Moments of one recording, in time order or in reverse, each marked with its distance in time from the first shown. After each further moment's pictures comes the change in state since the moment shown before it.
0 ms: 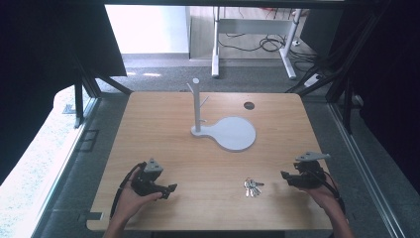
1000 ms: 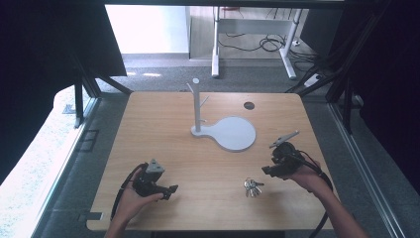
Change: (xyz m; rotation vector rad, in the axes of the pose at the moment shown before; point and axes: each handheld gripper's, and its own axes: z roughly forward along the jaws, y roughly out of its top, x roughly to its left) left arm -0.005 0.001 0.004 0.017 -0.003 0.011; right arm 0.048 0.083 -0.004 0.216 0.157 -0.146
